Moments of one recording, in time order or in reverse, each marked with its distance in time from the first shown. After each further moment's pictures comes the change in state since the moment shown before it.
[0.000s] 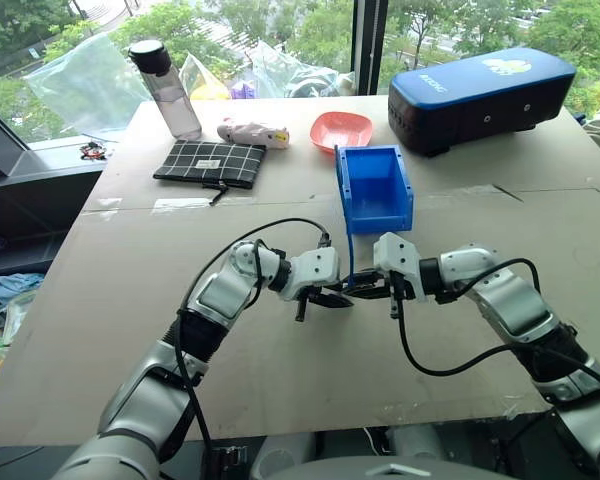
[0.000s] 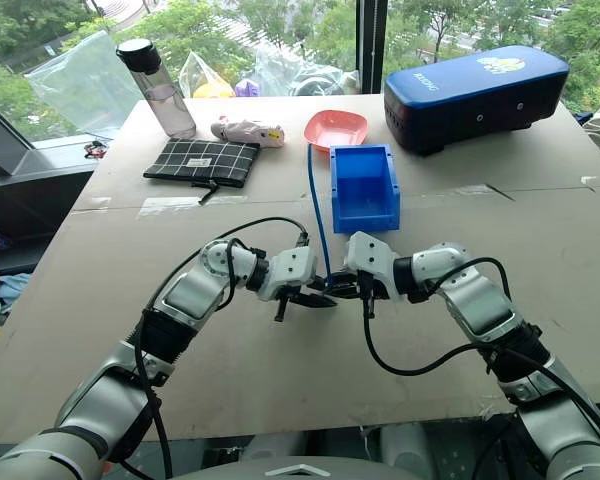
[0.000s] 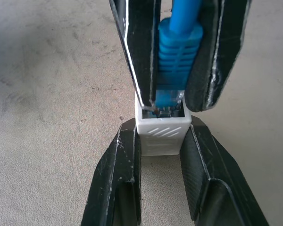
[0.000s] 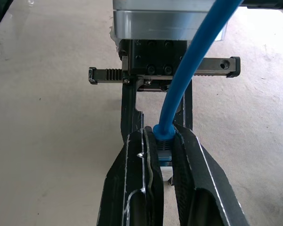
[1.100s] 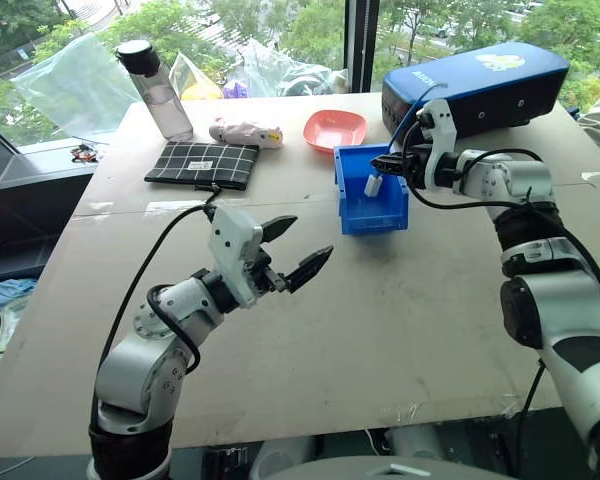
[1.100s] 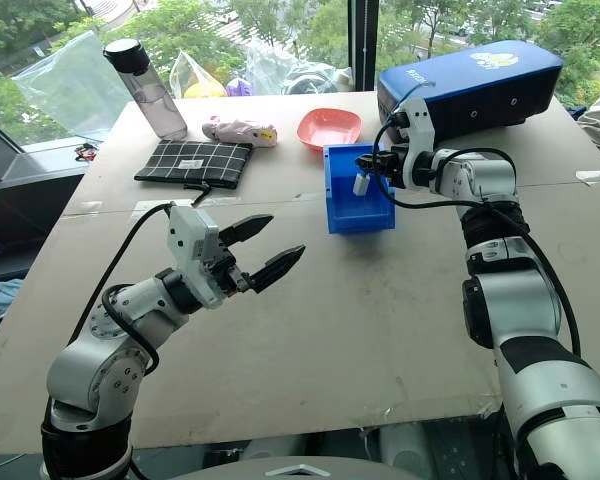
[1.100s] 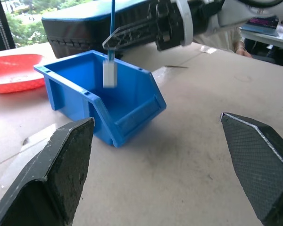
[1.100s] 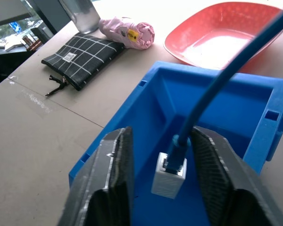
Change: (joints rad) left arm 0.472 -0.075 0.519 -0.906 -0.461 0.550 0.692; right arm -0.652 0.190 -0.434 0.959 0.111 0.261 -0.315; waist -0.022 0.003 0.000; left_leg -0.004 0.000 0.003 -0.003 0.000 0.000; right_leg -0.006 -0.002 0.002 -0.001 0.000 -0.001
